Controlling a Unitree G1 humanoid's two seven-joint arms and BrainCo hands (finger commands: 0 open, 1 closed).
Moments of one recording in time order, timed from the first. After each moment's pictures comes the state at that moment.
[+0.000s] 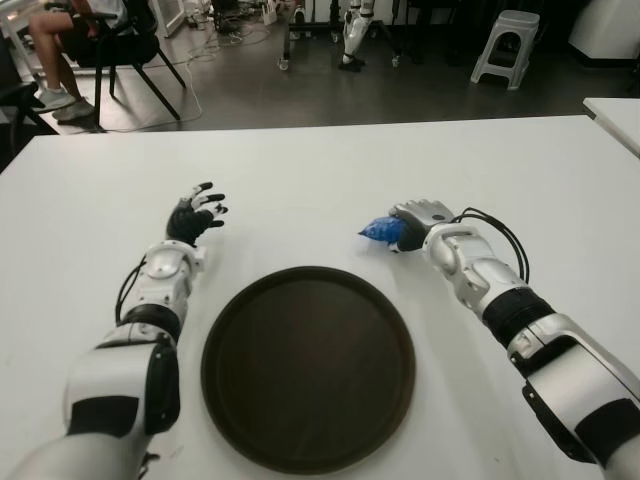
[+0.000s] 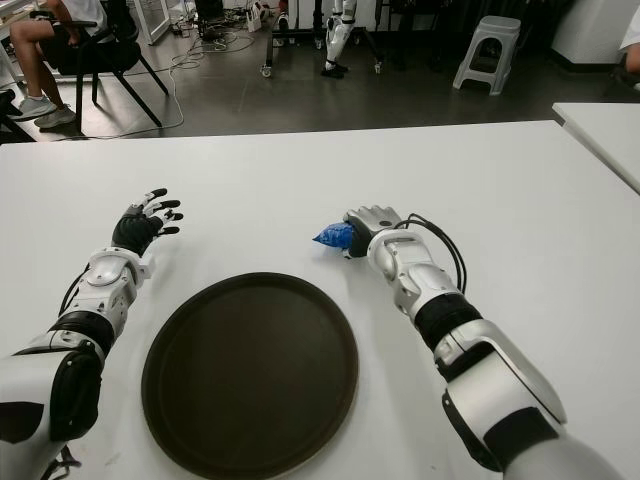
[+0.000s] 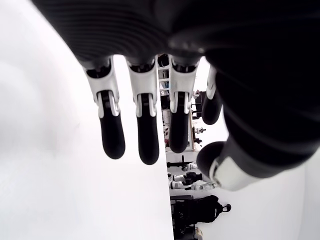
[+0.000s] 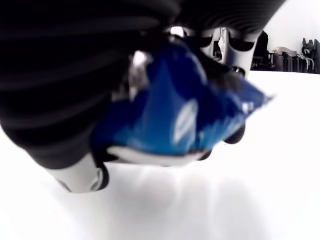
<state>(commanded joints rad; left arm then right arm) -0.78 0.18 0.22 1.31 0.00 -0.33 -0.07 -0.75 -0.26 0.55 0.85 -0.78 0.07 0.05</state>
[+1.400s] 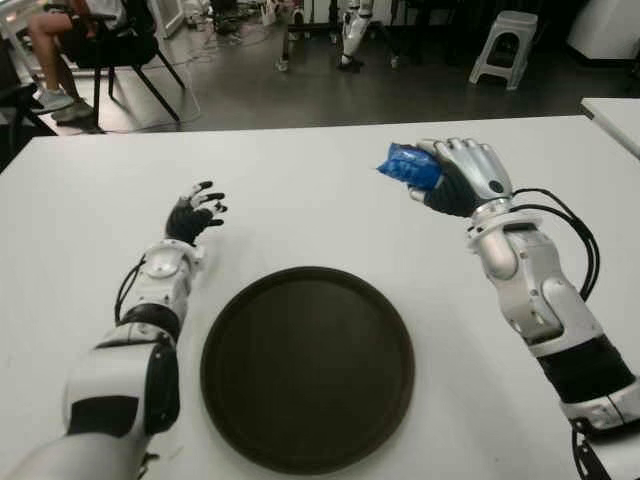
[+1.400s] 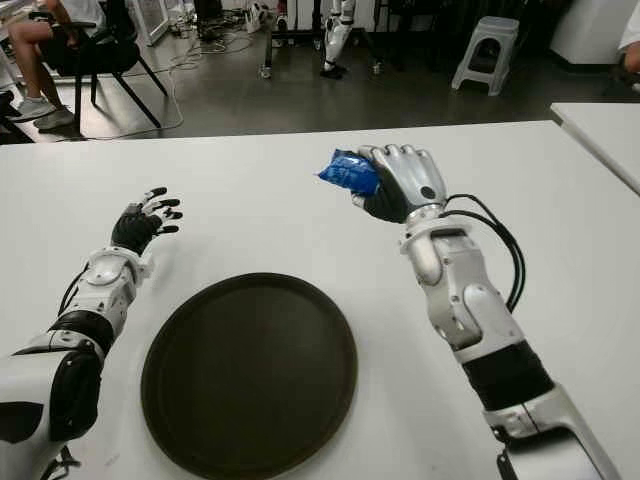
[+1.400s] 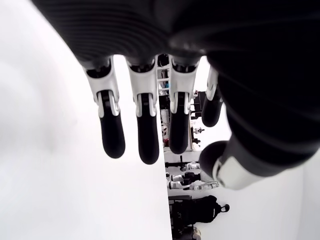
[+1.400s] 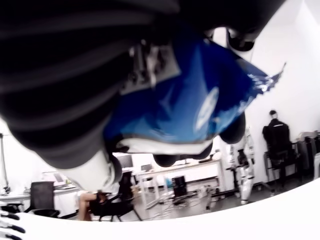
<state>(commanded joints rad) -0.78 0.19 0.21 1.32 0.01 -0.33 -0.07 -0.43 -0.39 0.28 0.00 -0.79 0.17 -0.01</state>
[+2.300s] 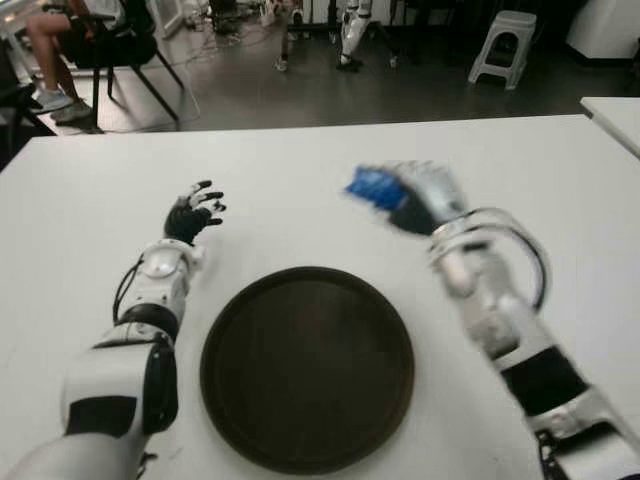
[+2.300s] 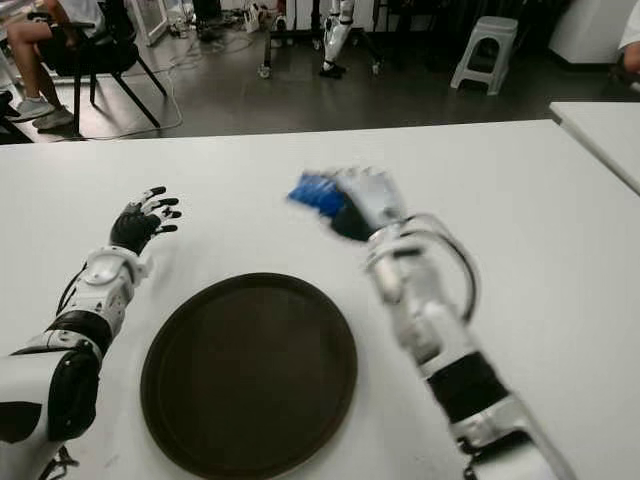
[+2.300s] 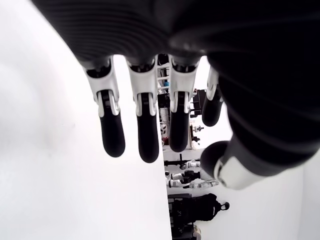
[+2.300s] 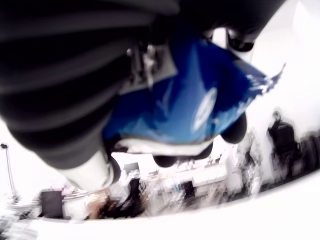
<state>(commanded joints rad) -0.78 0.19 0.21 1.32 0.01 -0.33 -0.08 -0.39 -0.22 0.51 0.09 -0.82 0.04 -0.01</state>
